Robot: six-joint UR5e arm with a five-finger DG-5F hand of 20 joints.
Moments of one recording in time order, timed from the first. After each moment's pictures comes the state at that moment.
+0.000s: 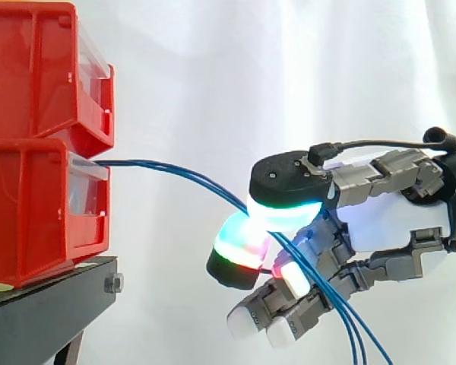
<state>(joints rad) 0.11 -2.28 -1.14 -3.00 -1.29 -0.18</state>
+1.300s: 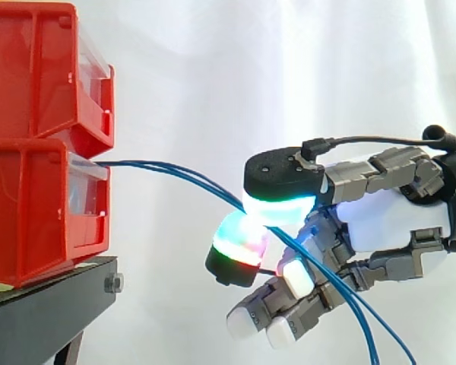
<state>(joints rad) 0.11 -2.28 -1.14 -3.00 -1.29 -0.18</state>
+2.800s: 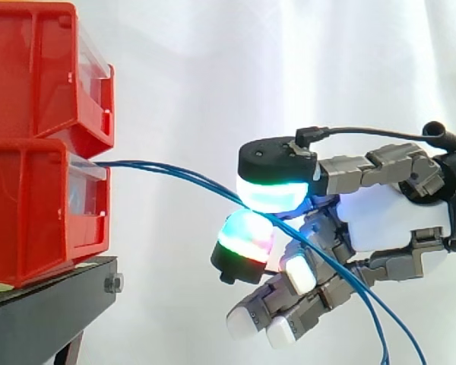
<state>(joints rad) 0.11 -2.28 -1.14 -3.00 -1.29 -0.18</state>
